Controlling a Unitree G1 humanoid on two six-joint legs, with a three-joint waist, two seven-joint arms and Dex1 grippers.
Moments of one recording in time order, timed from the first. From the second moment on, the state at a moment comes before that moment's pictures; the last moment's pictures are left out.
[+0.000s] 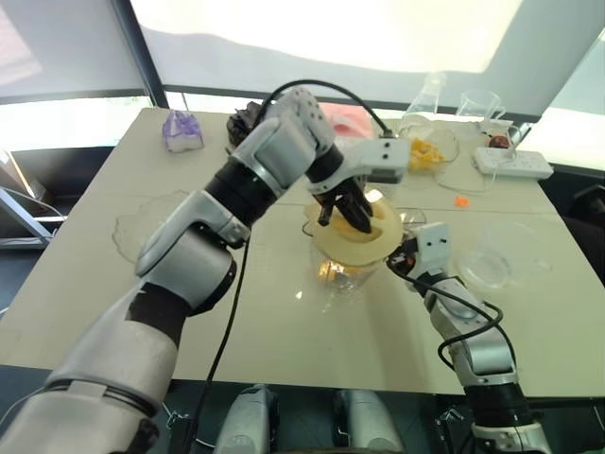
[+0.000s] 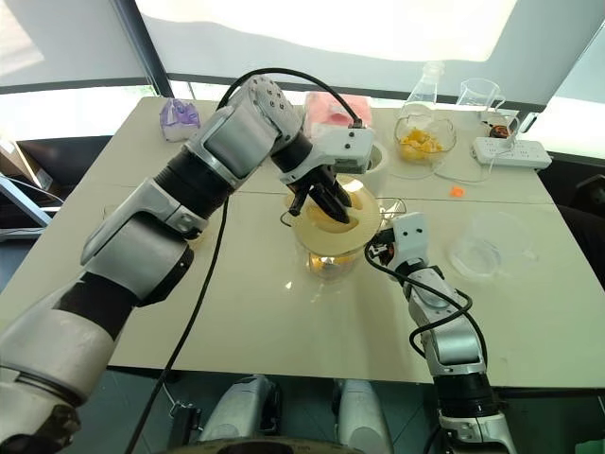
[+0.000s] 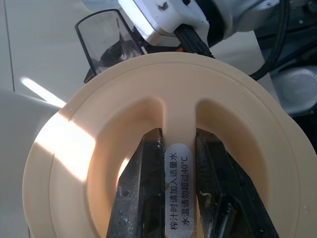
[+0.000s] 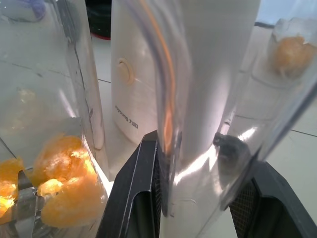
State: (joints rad) left arm -1.40 0.20 -0.60 0.52 0.07 0.70 -1.52; right arm -0.14 -0.30 -0.02 -0.13 0.17 0.34 0.17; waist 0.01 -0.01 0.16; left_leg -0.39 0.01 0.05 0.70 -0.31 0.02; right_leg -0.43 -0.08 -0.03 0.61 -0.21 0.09
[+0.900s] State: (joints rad) left arm -1.29 0.08 -0.43 0.48 0.09 0.95 -1.15; right arm -0.12 -0.29 -0.02 -0.22 0.06 0.48 0.06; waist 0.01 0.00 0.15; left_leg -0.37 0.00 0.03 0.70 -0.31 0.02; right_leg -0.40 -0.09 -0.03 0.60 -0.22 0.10
